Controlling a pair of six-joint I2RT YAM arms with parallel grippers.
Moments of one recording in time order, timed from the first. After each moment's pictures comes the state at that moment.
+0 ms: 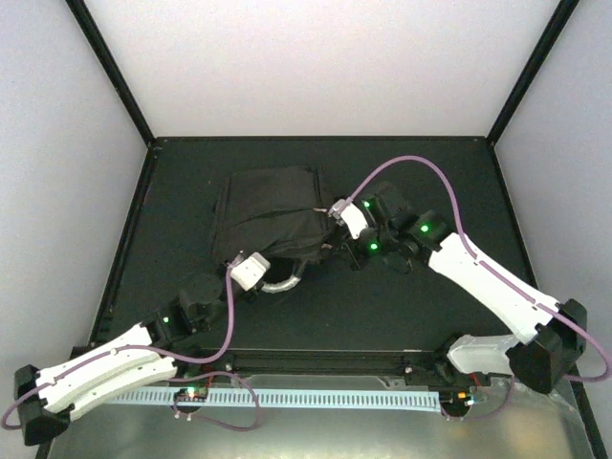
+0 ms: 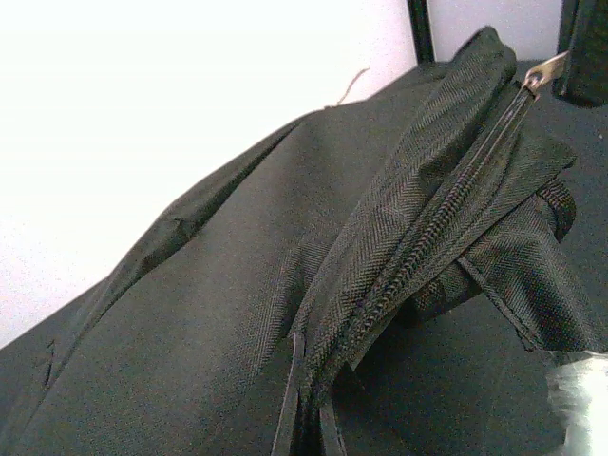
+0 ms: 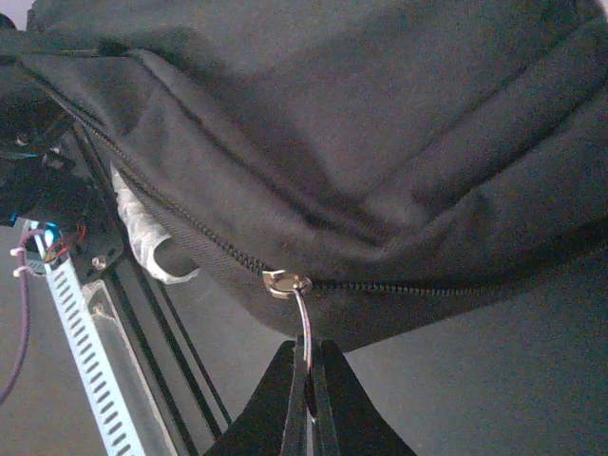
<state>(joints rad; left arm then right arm) -0.96 0.51 0.36 -0.05 -0.39 0.24 0.69 1.25 1.15 -0.81 -0.41 0.04</state>
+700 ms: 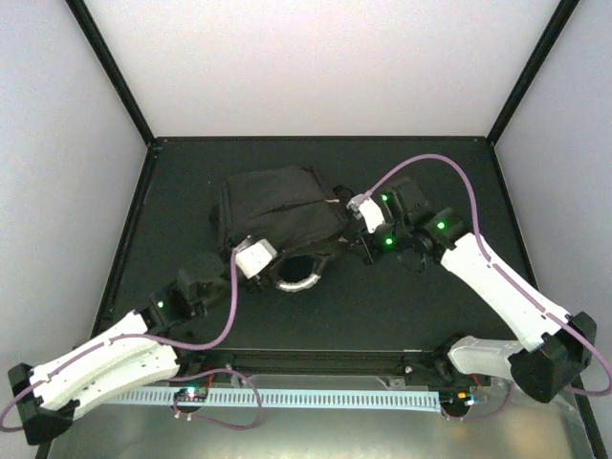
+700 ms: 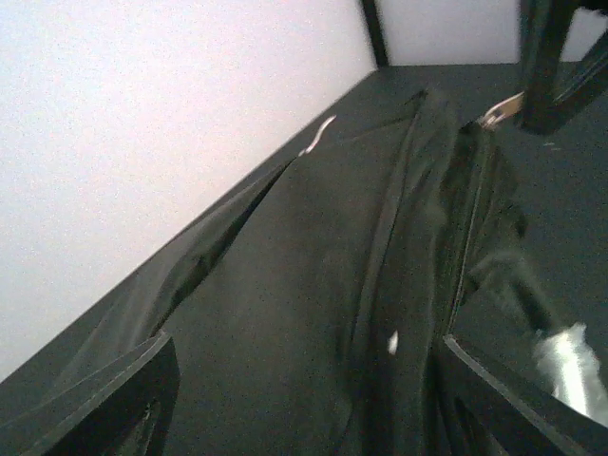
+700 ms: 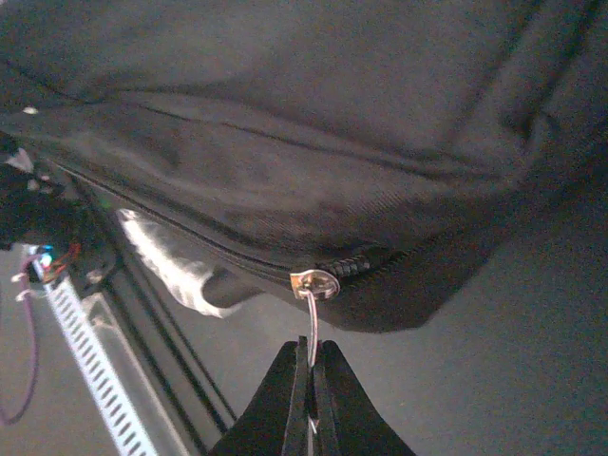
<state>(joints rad) -0.92 0.56 0.50 -0.16 -0.27 0.29 0.61 1.23 1.17 -0.85 -0.43 0.08</state>
